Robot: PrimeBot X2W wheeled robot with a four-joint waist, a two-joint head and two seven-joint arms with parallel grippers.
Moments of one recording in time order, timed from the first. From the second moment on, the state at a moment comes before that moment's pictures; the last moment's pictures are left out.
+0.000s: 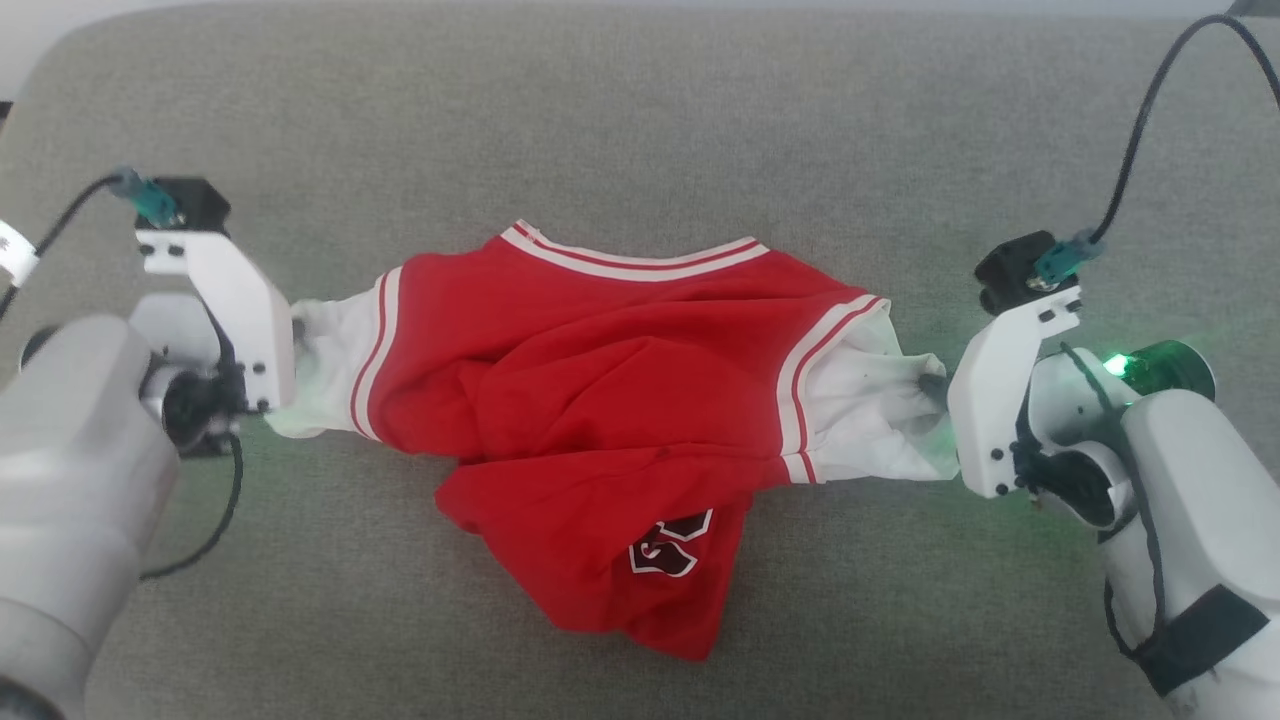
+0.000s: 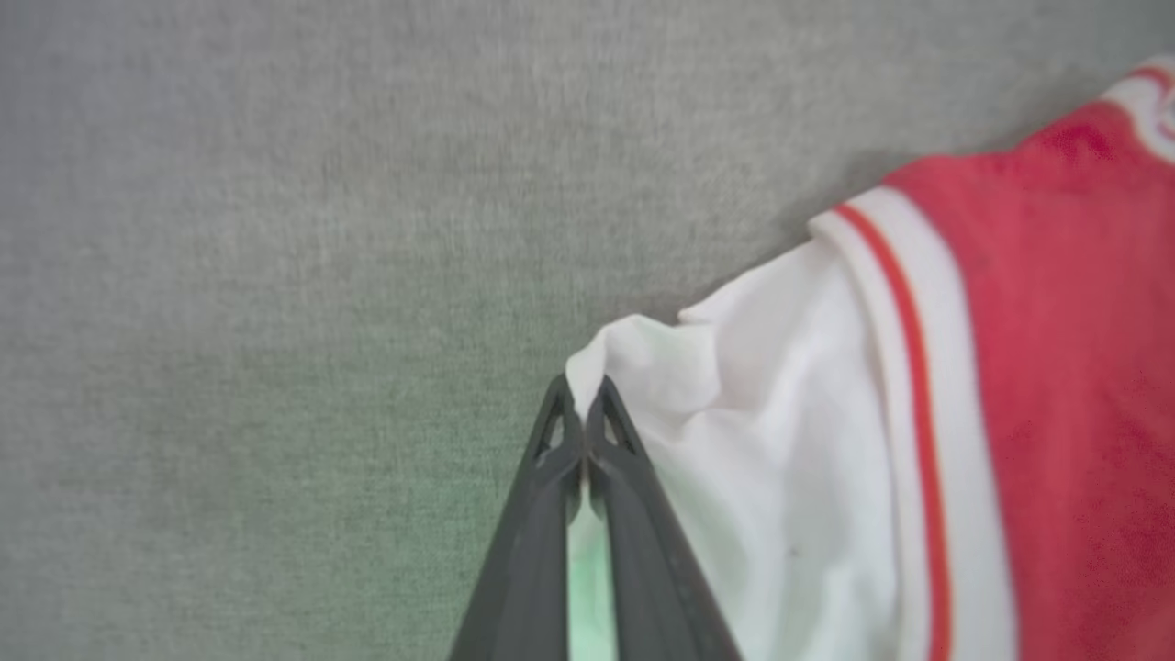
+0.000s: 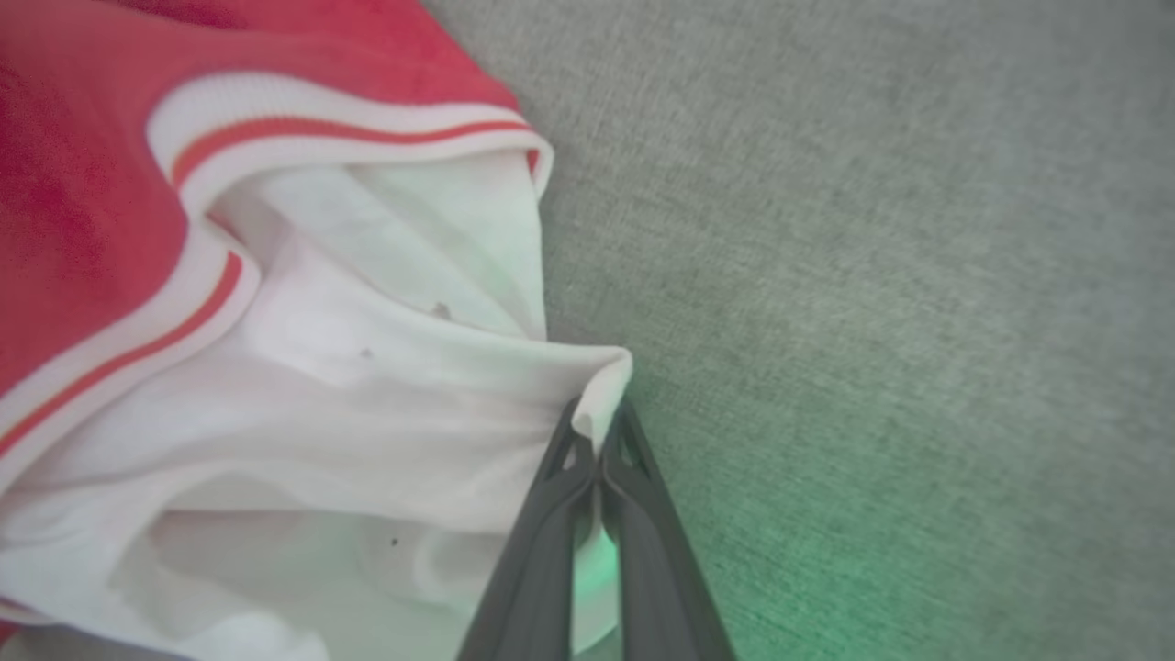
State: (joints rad) left arm -0.99 0.48 -0.80 1.03 -1.01 -0.12 0.44; right arm -0.56 -0.29 0.28 0.36 0.46 0.13 0.77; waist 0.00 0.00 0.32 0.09
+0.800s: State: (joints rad) left arm -1.38 0.56 -0.82 0.94 -0.99 -0.13 0.40; right arm -0.99 -0.29 0.18 0.49 0.43 0.13 0.47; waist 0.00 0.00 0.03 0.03
